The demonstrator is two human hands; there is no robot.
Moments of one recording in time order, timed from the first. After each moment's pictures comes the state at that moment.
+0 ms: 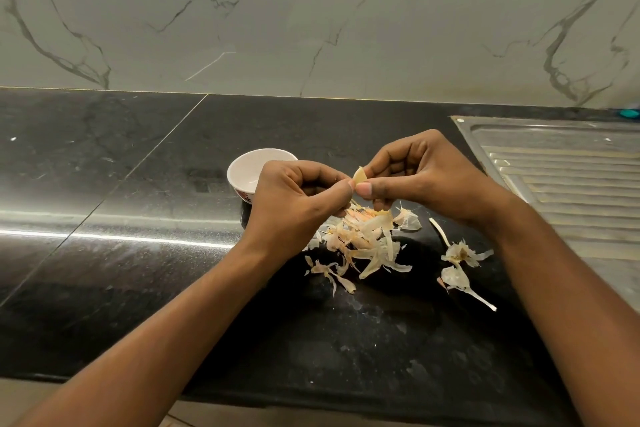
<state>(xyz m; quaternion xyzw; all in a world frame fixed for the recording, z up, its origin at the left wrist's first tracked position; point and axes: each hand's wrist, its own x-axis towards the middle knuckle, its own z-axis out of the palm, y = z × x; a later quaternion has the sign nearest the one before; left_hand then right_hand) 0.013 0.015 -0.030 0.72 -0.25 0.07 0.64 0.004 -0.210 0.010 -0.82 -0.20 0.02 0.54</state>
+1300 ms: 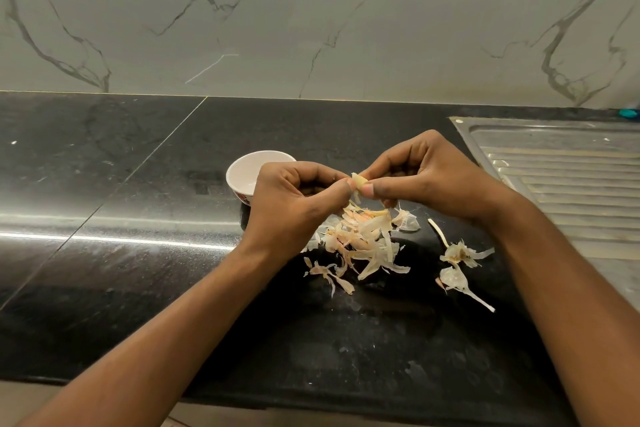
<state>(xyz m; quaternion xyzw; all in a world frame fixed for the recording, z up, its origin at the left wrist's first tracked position) 0.012 0.013 -0.029 0.72 -0.25 0.09 0.65 0.001 -0.216 0.014 -0.84 -0.20 0.00 0.50</state>
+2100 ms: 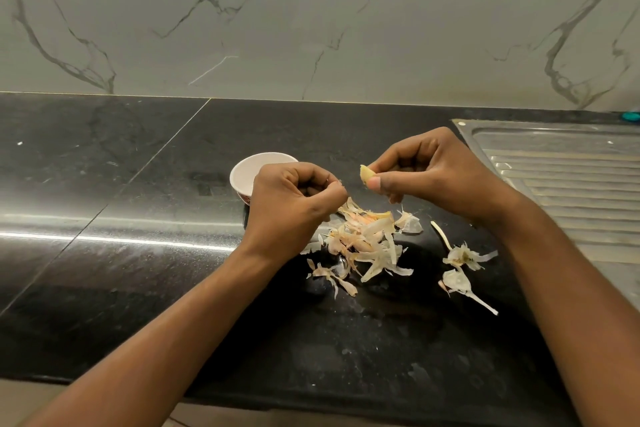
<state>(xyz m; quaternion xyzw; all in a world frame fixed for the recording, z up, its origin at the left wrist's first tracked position) 0.018 0.015 -0.034 0.75 -0.21 0.12 0.61 0.002 -0.218 0.013 -0.83 -0.20 -0.04 0.51</state>
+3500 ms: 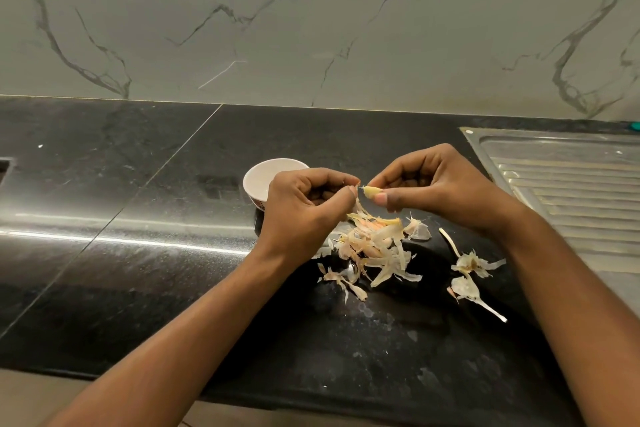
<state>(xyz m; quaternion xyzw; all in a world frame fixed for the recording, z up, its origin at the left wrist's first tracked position) 0.017 0.017 -0.033 0.73 -0.24 0.13 0.63 0.003 -0.216 0.010 -0.83 -0.19 0.01 0.53</state>
